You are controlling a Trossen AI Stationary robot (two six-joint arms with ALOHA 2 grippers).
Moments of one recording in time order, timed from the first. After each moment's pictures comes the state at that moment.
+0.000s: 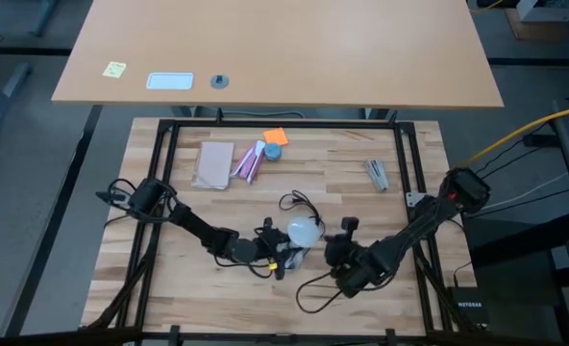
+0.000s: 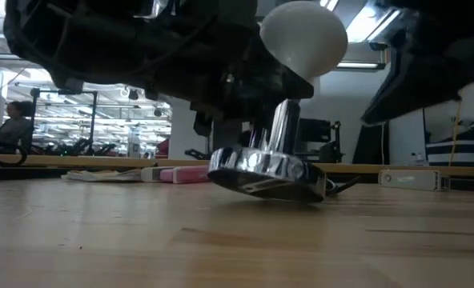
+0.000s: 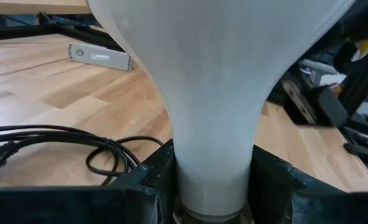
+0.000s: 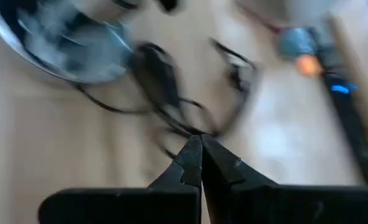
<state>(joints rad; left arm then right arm) -0.41 2.05 0.89 0.98 -0.63 -0.37 0.67 1.71 1.04 -0.73 0.85 0.60</state>
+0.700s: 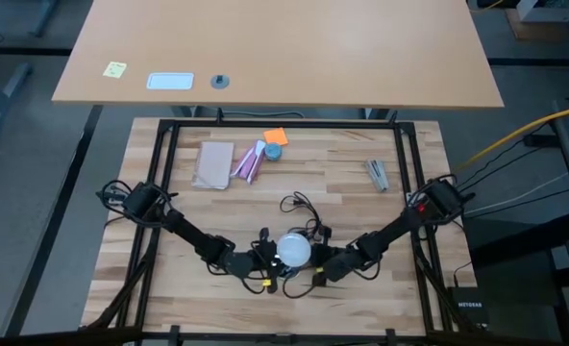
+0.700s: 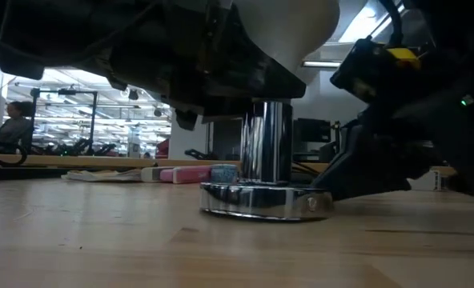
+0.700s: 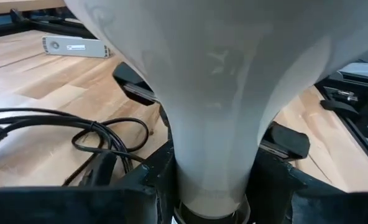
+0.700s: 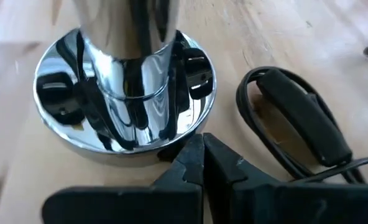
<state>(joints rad) -0.49 2.05 0.89 0.84 -0.65 -0.34 0.55 1.94 0.76 0.41 0.54 0.37</state>
